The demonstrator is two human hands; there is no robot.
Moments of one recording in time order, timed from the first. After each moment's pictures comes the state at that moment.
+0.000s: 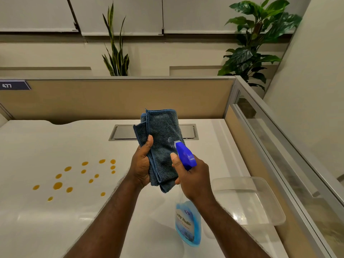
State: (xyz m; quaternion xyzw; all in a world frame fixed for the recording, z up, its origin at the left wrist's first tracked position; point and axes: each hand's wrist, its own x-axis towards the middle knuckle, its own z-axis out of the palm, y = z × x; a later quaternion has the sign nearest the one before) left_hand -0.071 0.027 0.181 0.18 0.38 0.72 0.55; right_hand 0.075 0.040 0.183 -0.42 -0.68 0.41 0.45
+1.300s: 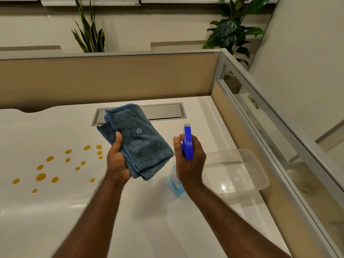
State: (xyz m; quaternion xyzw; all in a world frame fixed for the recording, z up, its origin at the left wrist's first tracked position) left_hand -0.091 0.001 0.132 0.08 0.36 0.75 0.55; right_hand 0.075 0.038 0.137 -0.45 -0.58 0.31 0.60
